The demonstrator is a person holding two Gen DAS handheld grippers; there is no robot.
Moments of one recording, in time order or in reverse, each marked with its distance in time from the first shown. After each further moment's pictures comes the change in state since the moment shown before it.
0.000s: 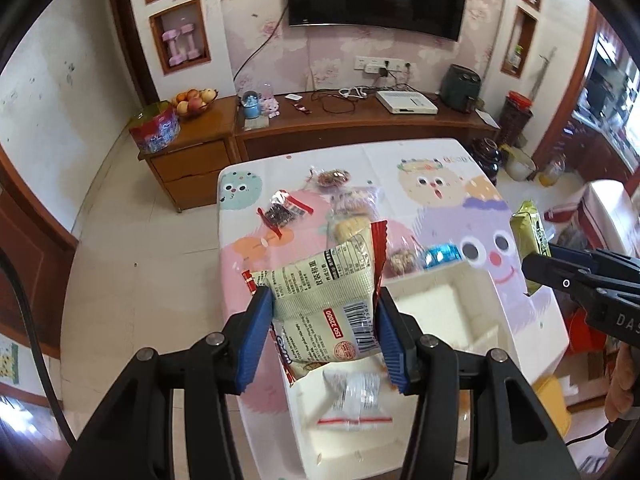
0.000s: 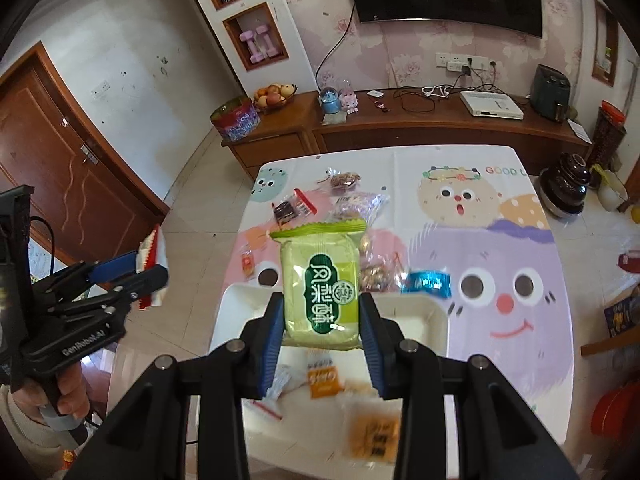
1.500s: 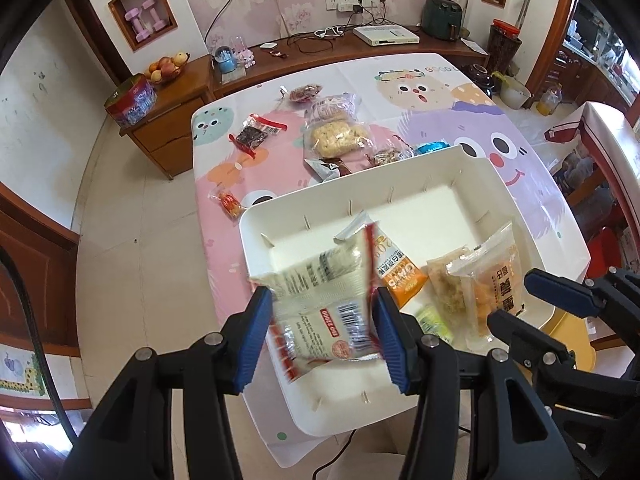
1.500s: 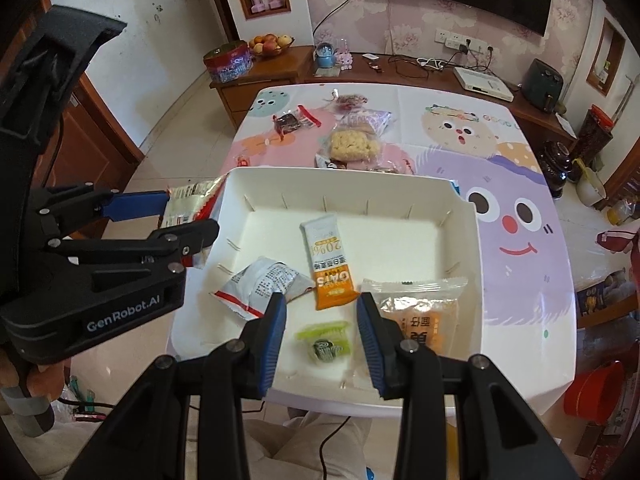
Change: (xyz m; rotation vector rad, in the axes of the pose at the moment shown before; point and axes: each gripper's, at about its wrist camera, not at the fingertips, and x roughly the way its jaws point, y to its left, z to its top) left arm 0.043 -0.038 -0.068 0.124 0.196 0.020; right arm 0.028 0.055 -0.114 -0.088 0.121 -0.144
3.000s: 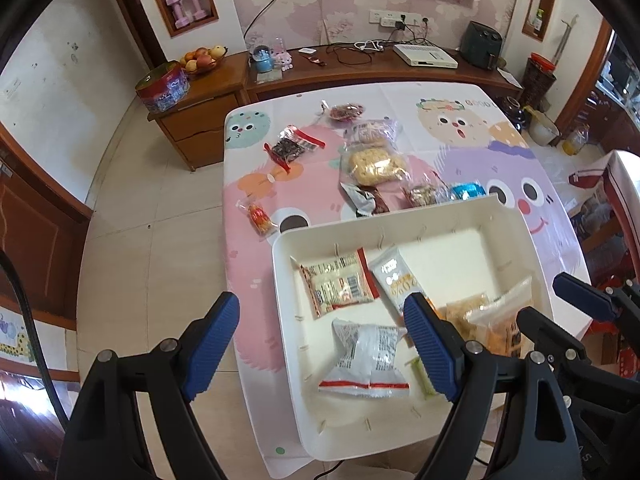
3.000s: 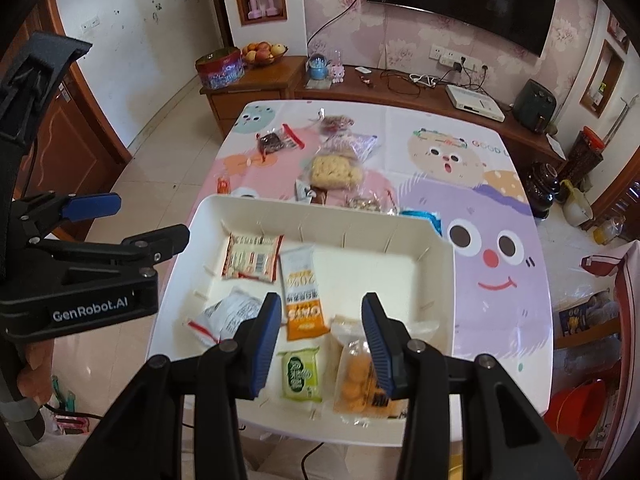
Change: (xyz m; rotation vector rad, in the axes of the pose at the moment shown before) left arm 0.000 0.026 0.024 -0.138 -0.032 0.042; right arm -0.002 -0.014 0.033 -0.039 -0.042 -0.056
